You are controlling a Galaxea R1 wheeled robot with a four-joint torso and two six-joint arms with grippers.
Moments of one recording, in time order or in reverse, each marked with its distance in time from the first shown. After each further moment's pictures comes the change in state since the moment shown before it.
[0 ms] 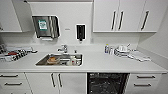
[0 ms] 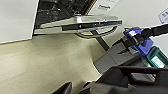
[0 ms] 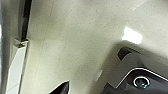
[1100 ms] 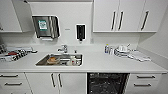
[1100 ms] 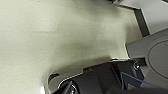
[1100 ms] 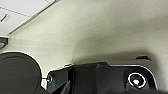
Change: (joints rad) left arm 0.308 0.308 -0.585 -0.125 -0.137 -0.019; right arm -0.241 -0.097 0.372 -0.049 0.247 -0.945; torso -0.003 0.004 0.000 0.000
